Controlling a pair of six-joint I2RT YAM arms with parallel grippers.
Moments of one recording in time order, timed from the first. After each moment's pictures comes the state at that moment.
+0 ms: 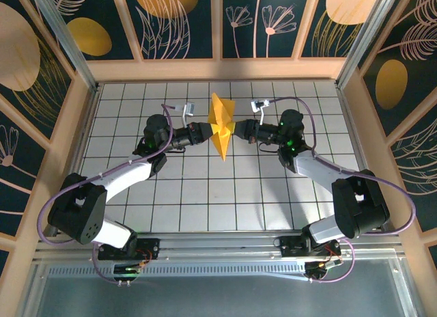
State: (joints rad) left arm -0.49 1.46 0.79 0.64 0.75 -0.97; right arm 0.41 1.44 0.77 0.72 -0.94 0.83
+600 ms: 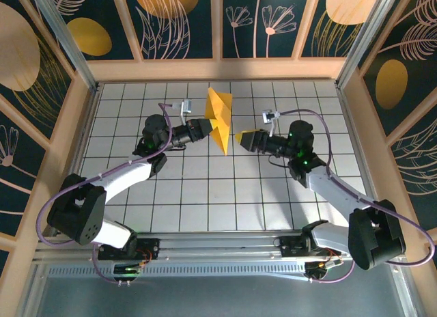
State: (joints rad) left arm -0.50 1.46 0.79 0.70 0.68 -0.98; right arm 0.39 1.19 0.63 0.44 -0.80 0.71
